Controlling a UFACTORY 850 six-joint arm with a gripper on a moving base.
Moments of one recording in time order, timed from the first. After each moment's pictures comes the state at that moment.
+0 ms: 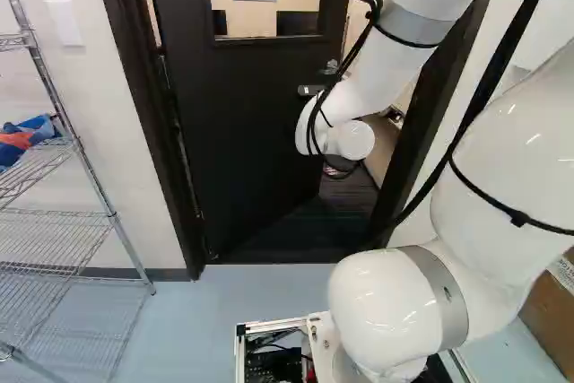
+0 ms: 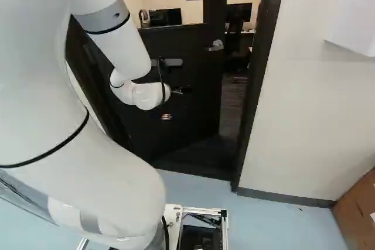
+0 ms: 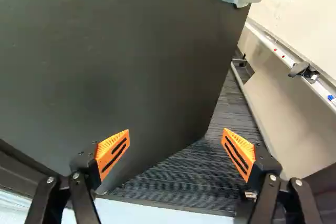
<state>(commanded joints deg) 0.8 3.9 -22.8 0.8 40.5 0.0</state>
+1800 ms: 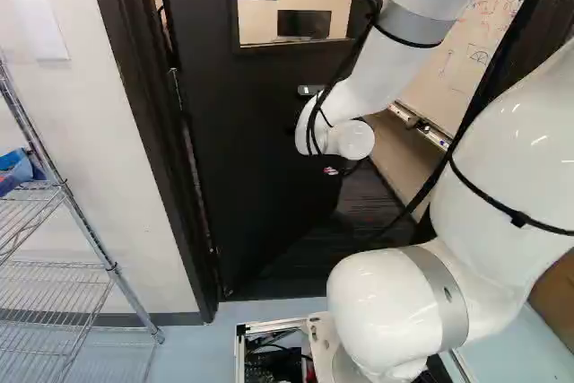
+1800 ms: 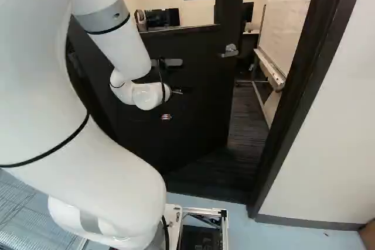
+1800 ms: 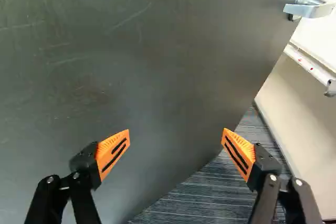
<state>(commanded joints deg) 0.8 3.9 -22.8 0.8 40.5 0.0</state>
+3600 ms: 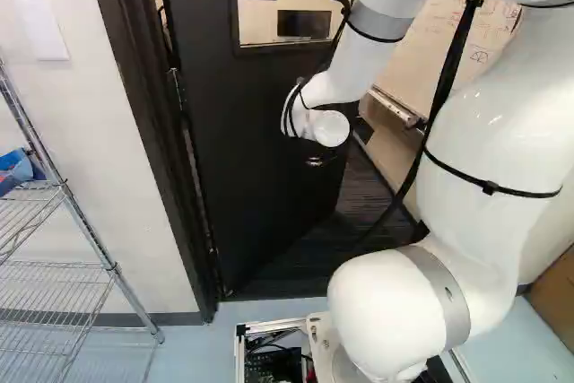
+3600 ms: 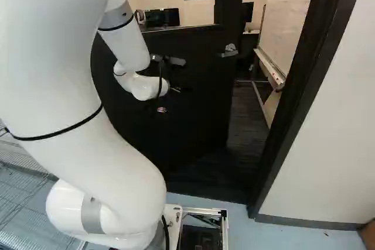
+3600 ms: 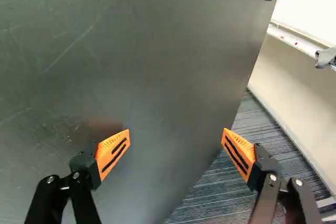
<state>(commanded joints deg) 5.4 -4.5 -31.2 18.3 40.5 0.0</state>
